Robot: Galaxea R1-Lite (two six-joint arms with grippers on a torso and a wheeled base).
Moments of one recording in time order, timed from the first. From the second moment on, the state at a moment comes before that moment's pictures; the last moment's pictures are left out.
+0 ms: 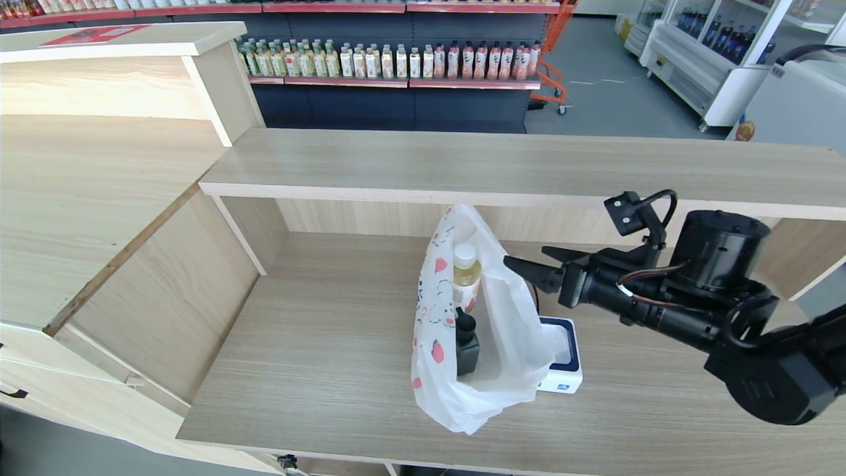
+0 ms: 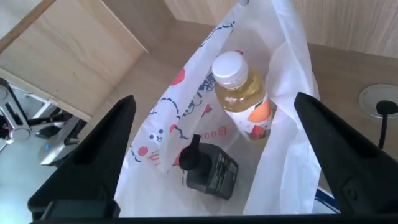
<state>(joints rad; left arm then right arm) 0.00 0.00 0.00 0.00 0.02 0.00 0.39 1.80 -0.66 -1.12 0.36 0.18</state>
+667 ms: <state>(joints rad) 0.00 0.00 0.00 0.00 0.02 0.00 0.16 0.81 -0.18 -0.45 0.11 0.08</state>
